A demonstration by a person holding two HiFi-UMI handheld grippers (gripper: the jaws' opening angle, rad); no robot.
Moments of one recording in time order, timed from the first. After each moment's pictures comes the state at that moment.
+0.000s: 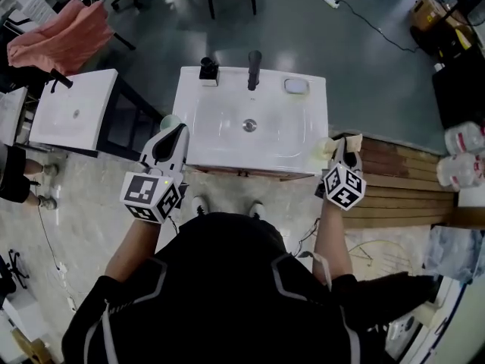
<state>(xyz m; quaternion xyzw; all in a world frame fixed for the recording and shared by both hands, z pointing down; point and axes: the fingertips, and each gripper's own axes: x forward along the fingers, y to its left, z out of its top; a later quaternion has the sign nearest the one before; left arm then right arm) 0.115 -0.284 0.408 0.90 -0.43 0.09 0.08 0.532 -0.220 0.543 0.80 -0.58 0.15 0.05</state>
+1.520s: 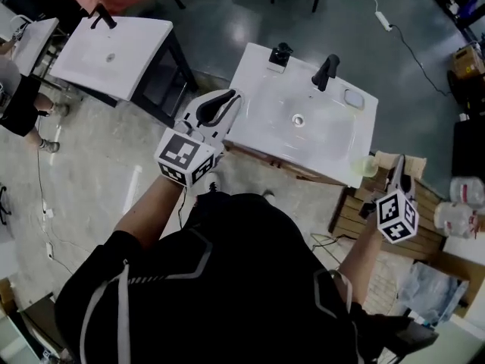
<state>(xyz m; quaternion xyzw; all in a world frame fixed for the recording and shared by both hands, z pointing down) 0.031 -0.310 0.410 0.92 -0.40 0.03 0.05 0.448 -0.229 0.399 0.77 -0.62 0.10 0.06</state>
